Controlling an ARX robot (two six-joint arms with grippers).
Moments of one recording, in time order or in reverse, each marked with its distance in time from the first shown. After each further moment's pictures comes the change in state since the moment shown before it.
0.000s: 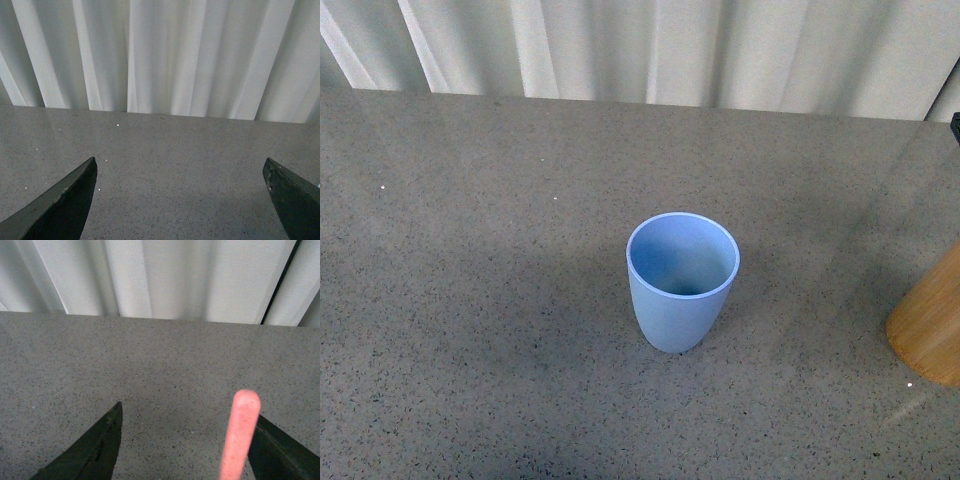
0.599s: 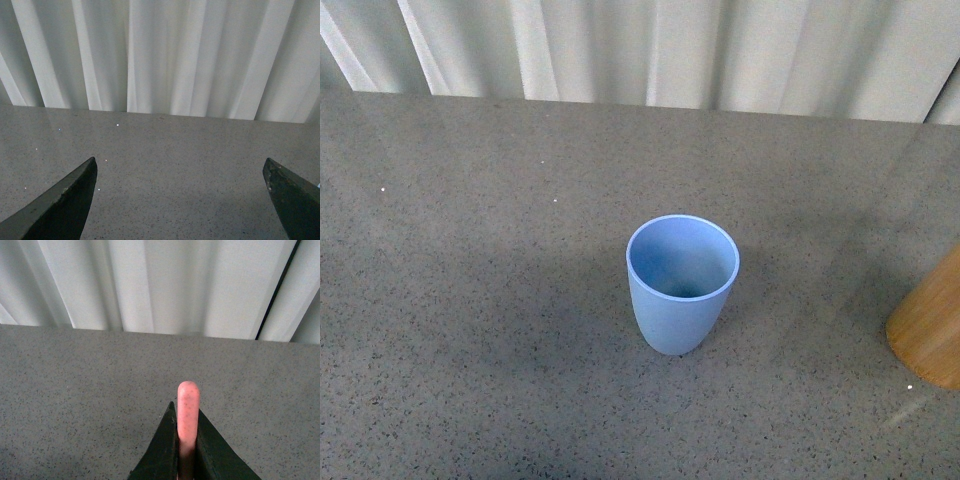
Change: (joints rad) left arm 0.000 0.000 0.000 0.000 0.000 0.000; right arm 0.017 -0.113 -0.046 0.000 0.020 -0.010
